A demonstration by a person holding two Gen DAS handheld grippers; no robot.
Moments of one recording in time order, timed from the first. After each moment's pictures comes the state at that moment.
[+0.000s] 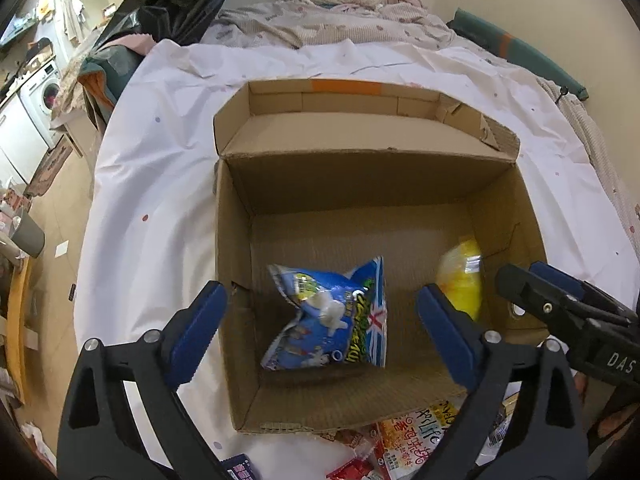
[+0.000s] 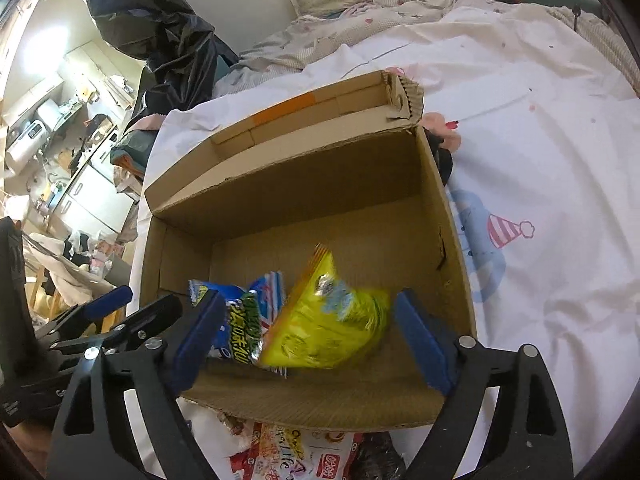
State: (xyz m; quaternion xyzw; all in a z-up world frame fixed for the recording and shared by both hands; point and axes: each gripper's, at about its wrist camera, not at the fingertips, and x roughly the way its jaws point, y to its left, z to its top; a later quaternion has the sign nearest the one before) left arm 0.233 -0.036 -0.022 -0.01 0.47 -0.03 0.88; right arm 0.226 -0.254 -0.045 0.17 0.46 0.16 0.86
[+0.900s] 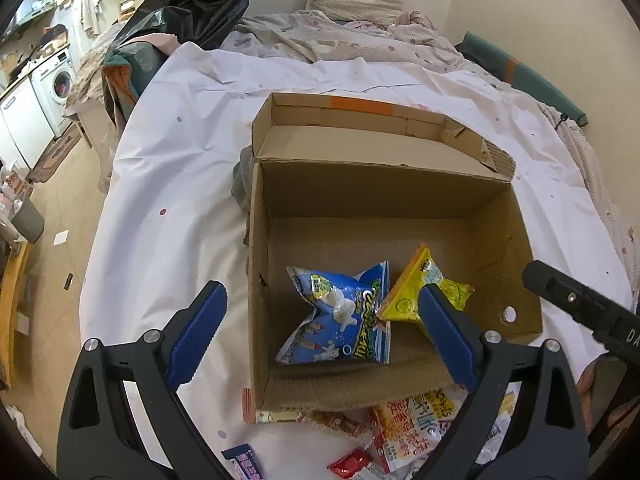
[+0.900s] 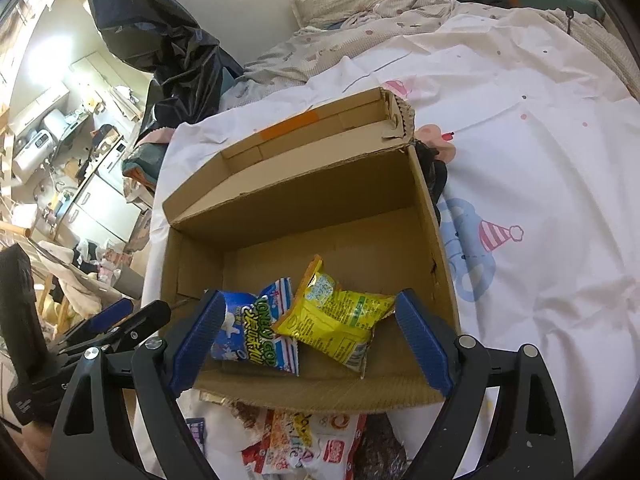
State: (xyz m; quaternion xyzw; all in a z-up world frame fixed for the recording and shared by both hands) left arm 0.211 -0.013 -0.006 -0.04 0.45 -0.02 0.89; right arm 0.209 -0.268 -0.023 0.19 0.44 0.16 0.86
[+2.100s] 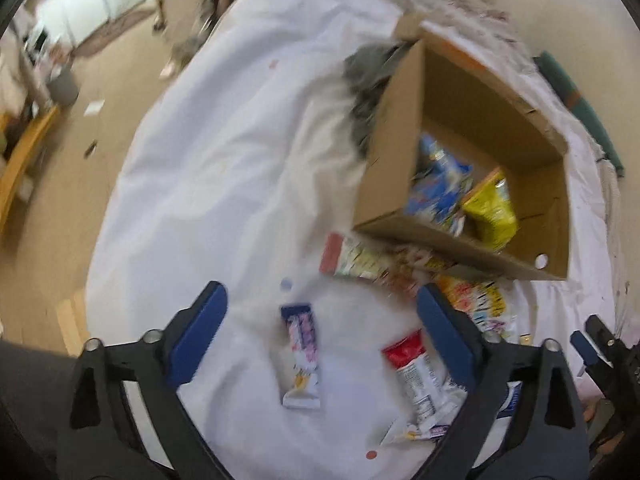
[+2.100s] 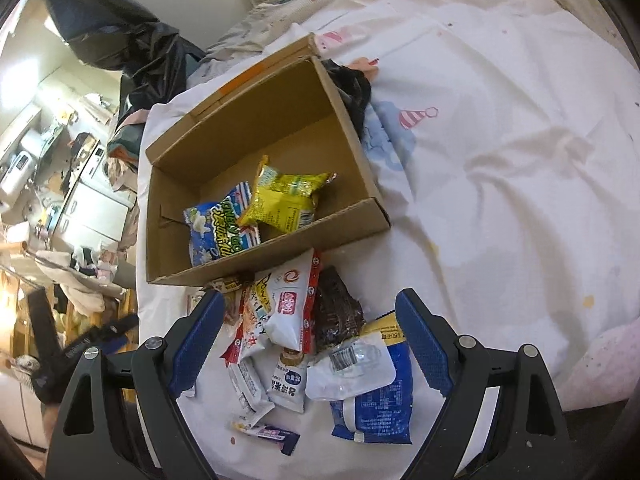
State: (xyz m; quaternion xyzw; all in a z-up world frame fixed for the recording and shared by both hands) left arm 0.107 0.068 -0.064 -0.18 0.54 0.08 0.82; right arm 0.108 -0.313 -0.050 0.23 0.50 0.11 0.82
